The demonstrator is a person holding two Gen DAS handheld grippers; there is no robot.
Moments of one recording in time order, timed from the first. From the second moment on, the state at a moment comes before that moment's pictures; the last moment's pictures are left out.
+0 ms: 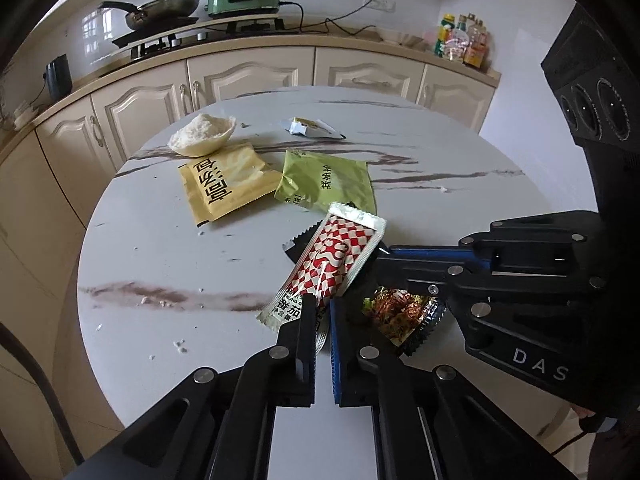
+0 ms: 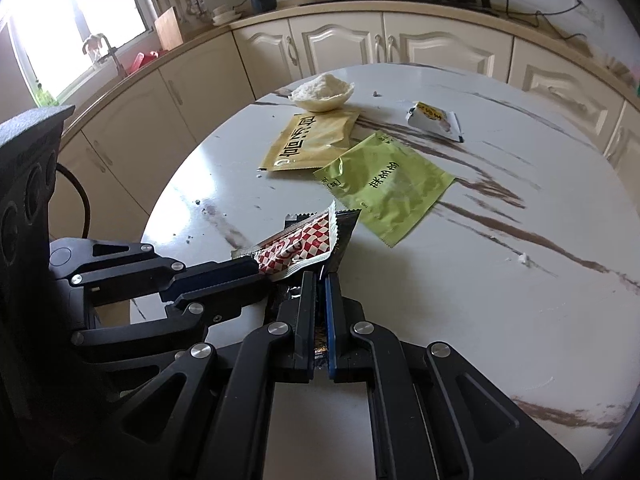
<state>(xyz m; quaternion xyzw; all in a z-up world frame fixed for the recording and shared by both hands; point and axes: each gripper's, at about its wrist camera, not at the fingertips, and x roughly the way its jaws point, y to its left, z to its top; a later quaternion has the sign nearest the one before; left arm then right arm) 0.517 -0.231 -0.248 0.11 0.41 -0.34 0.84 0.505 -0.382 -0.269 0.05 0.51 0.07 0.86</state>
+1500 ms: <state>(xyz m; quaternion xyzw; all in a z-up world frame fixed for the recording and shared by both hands) 0.580 0.152 -0.403 -0.09 0.59 -0.12 0.79 0.628 -0.045 -0.490 -0.05 0.63 0.22 0.74</state>
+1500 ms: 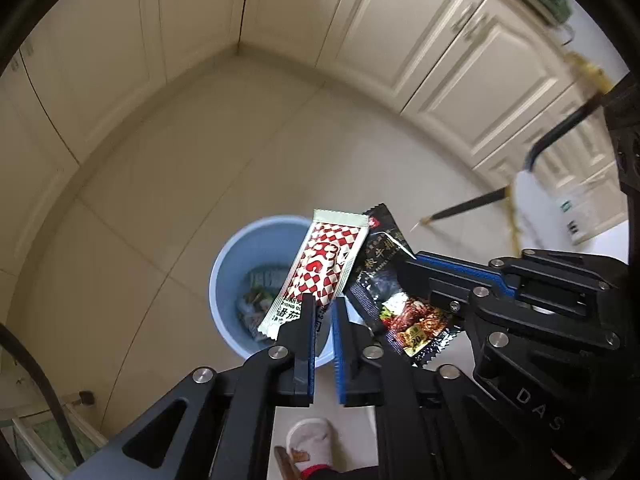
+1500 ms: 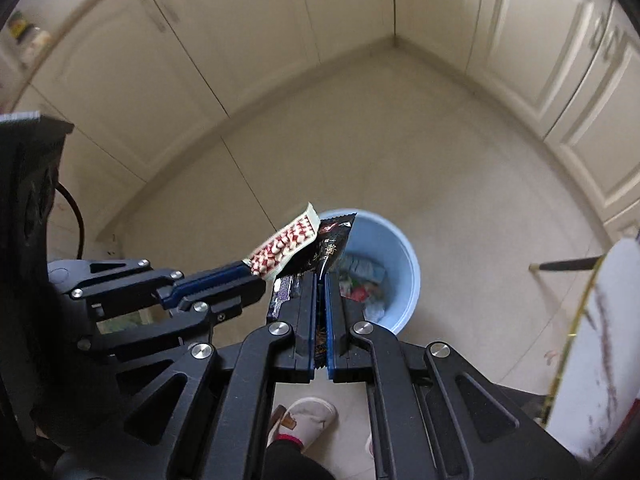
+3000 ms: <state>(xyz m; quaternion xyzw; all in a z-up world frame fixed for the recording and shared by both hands) 0.419 0.134 -0.085 -0.07 0.28 0.07 0.96 0.484 -0.112 -0.175 -0.04 0.35 0.16 0.92</state>
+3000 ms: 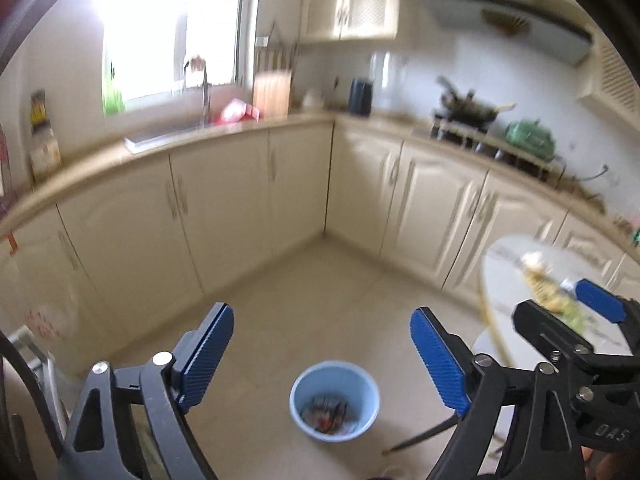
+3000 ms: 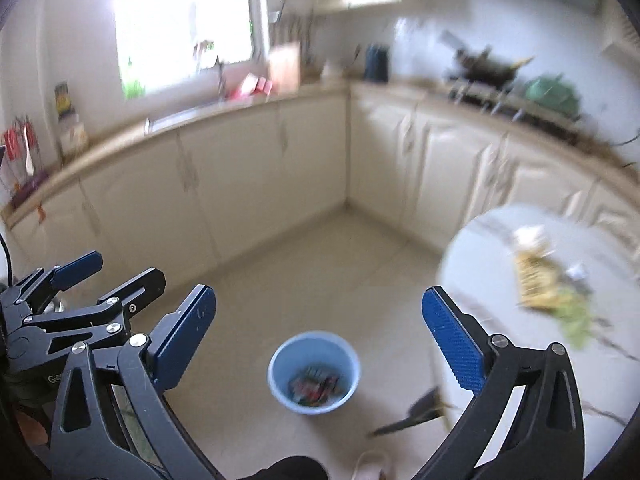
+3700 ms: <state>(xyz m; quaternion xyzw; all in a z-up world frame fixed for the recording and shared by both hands) 0.207 -0.092 -0.174 -0.01 0.04 0.04 1.00 0.329 -0.247 -0.031 -0.02 0.13 0.03 0.99</state>
